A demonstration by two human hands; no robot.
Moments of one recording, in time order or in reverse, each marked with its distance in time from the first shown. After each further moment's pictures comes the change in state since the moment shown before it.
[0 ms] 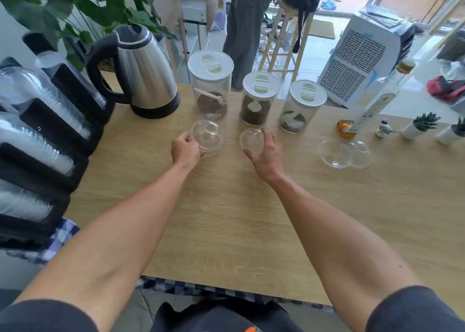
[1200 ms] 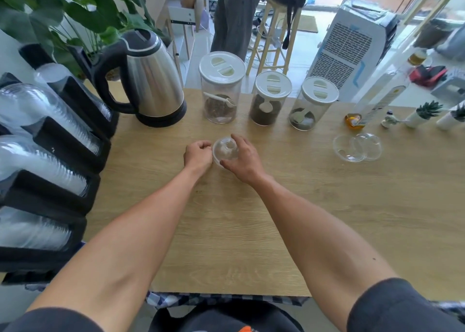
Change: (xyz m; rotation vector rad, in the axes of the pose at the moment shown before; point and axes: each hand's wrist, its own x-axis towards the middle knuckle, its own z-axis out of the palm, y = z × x) left_hand 0.045 -0.015 -0.024 0.170 -0.238 -0.046; right_hand -0.004 -0.078 0.078 0.015 -0.156 0.001
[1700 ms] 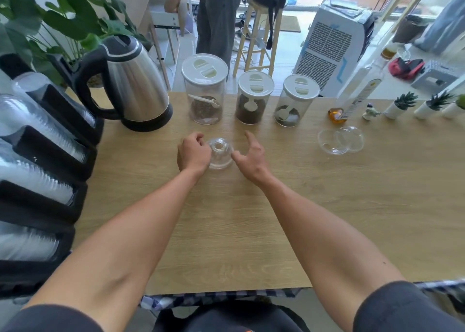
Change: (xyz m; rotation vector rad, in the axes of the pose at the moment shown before) left_hand -0.037 0.029 0.022 0.338 0.225 0.314; right_hand -0.020 0.024 -0.030 0.164 0.151 0.144
